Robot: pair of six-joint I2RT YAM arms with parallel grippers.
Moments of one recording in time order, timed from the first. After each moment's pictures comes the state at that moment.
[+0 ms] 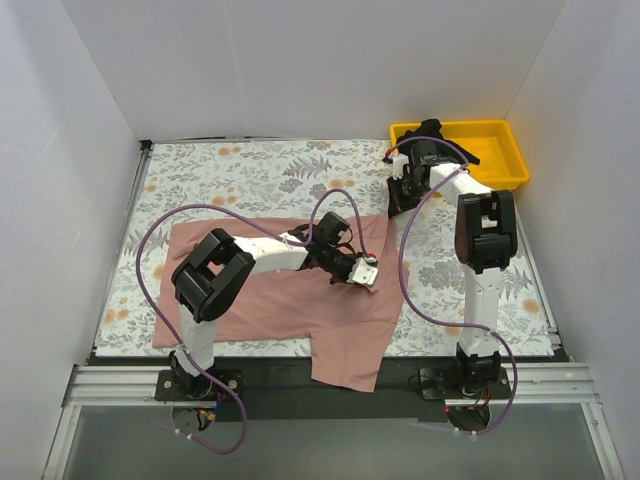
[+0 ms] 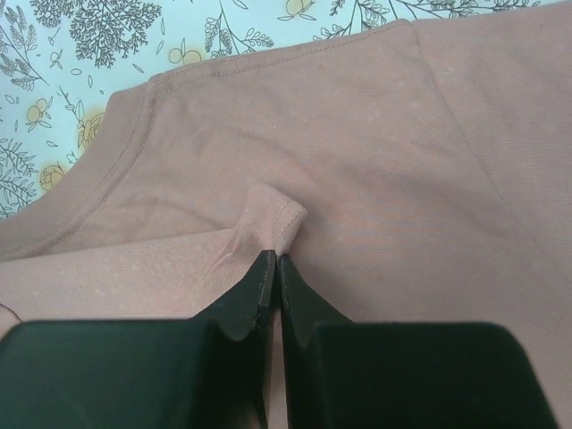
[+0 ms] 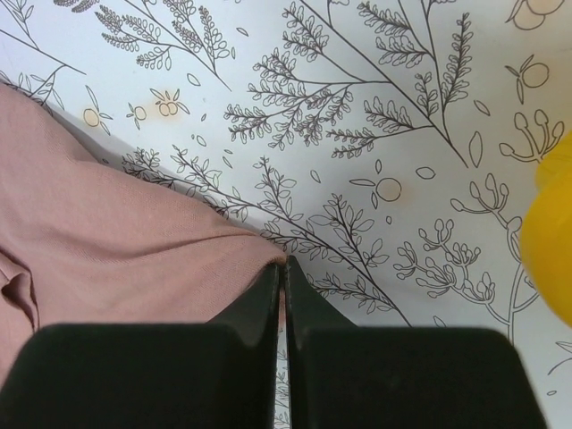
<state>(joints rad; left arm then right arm) -0.82 1.96 1.18 -0.15 0.80 1.07 0.17 2.23 1.73 -0.67 -0.46 -0.24</state>
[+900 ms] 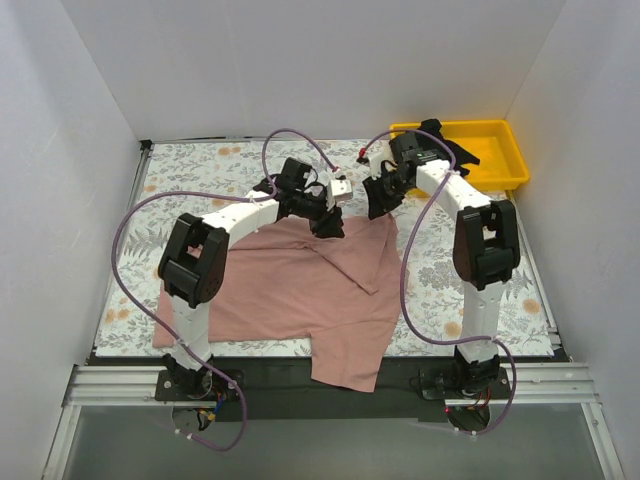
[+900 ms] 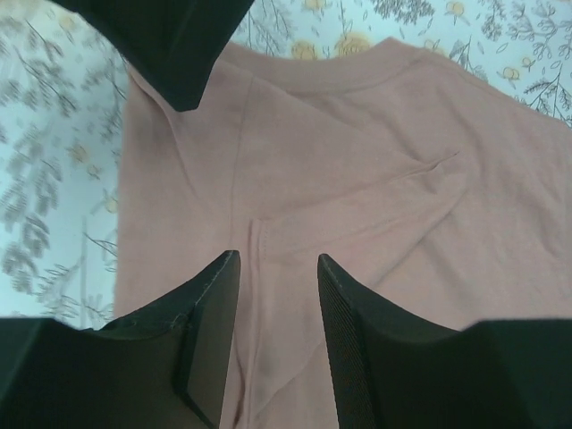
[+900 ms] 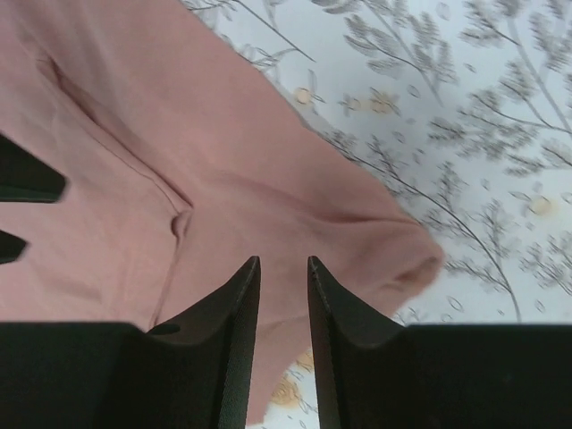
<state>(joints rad) -0.53 1.97 1.46 -0.29 0.84 0.58 0.30 2.05 1.70 -0.79 -0.47 -0.34</state>
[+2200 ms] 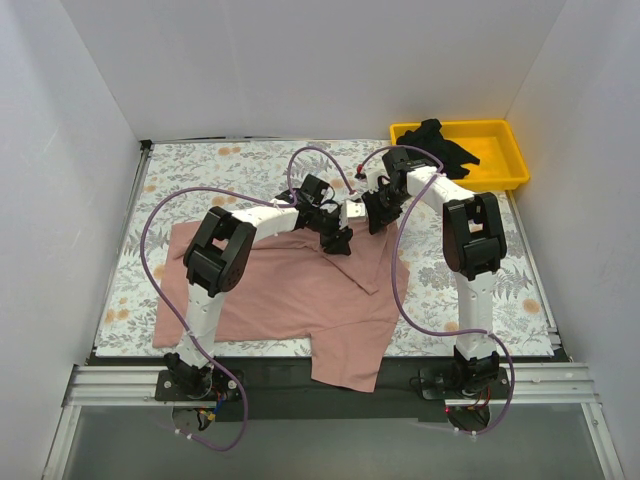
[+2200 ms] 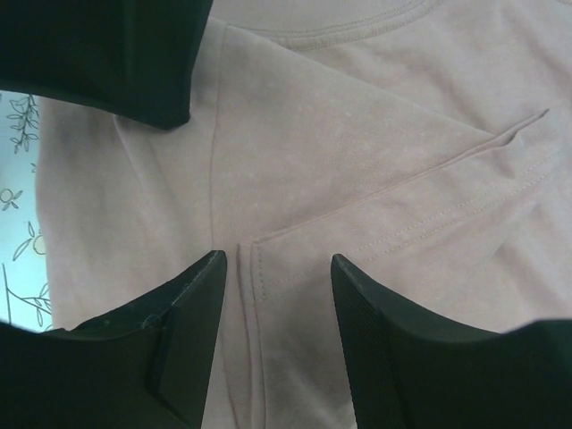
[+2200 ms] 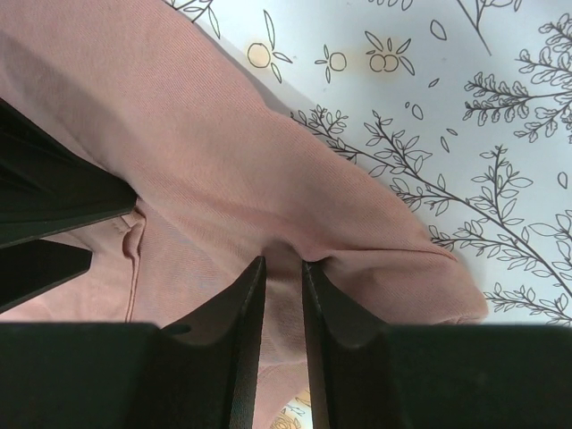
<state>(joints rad) -0.59 2.18 1.51 -0.27 0.79 0.70 0.32 2.19 1.70 -0.80 -0.43 -0.29</state>
